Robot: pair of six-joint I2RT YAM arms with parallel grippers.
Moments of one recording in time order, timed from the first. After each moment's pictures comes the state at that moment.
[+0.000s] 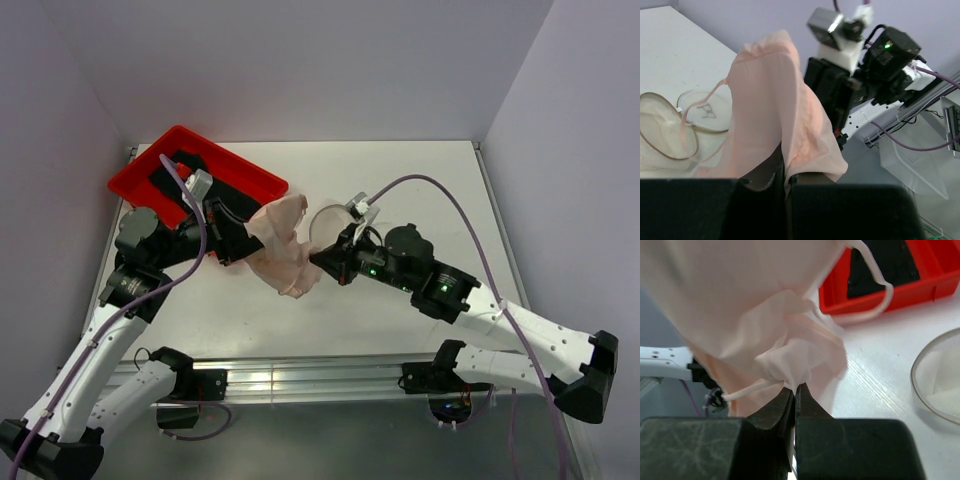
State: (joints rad) left arm -0.40 0.80 0.89 0.02 0.81 -0.61; right arm 0.94 0.90 0.86 -0.10 -0.08 0.40
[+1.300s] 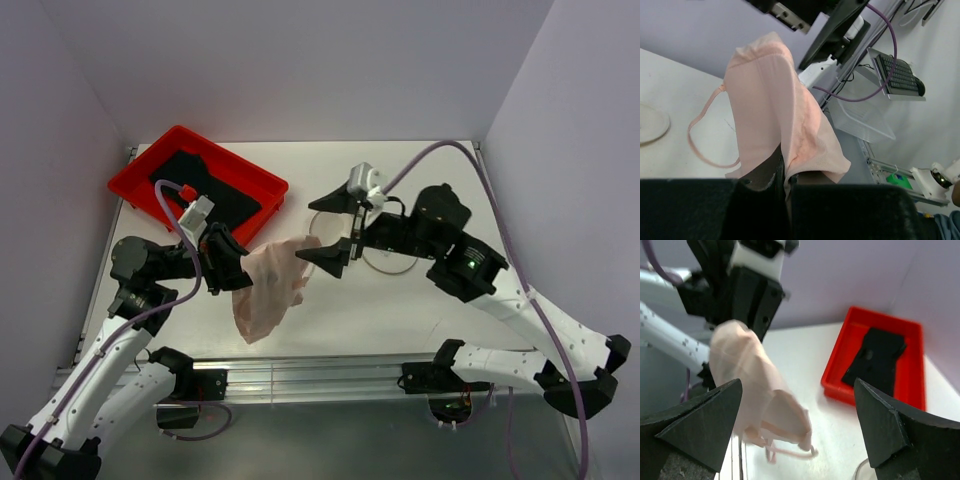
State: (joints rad) left arm -0.41 0.72 0.70 0.42 1.11 -0.85; right arm 0.88 0.99 1.23 -0.17 -0.42 -0.04
